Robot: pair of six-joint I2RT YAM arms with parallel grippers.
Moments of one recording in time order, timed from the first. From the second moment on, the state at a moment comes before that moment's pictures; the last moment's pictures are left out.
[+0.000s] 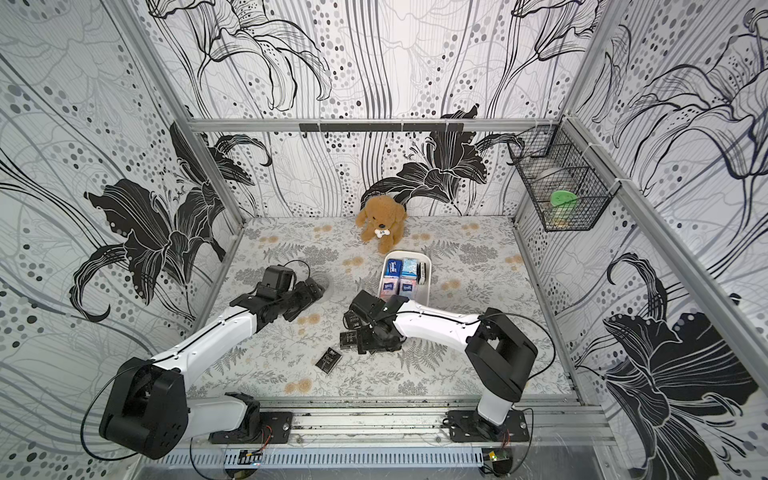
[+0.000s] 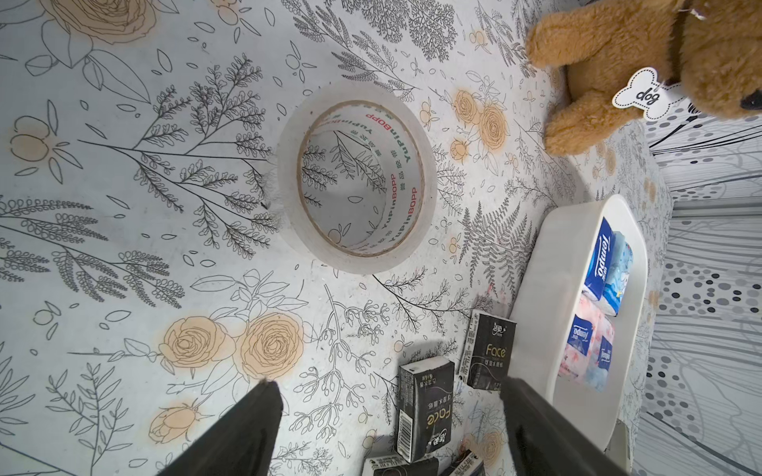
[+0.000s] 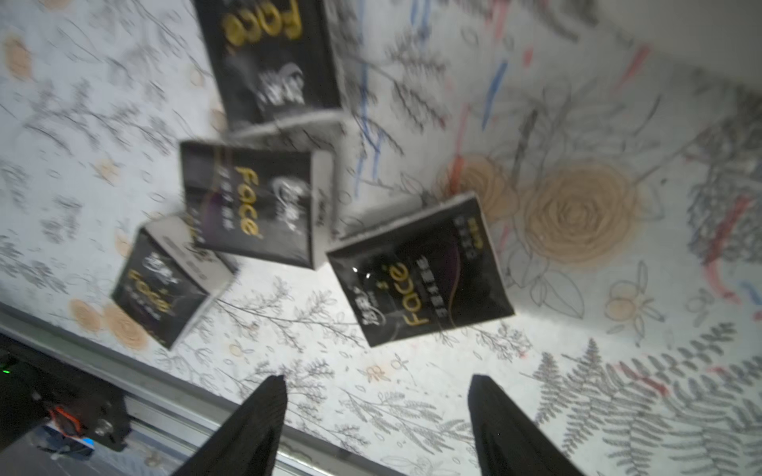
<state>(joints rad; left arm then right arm) -0.28 1.30 0.78 -0.35 0.10 -0.89 0.97 1.69 1.12 -0.74 -0.11 0.81</state>
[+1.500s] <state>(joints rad) -0.28 1.24 0.77 -0.36 0.09 -0.89 0.96 1.94 1.37 -0.82 0.09 0.78</state>
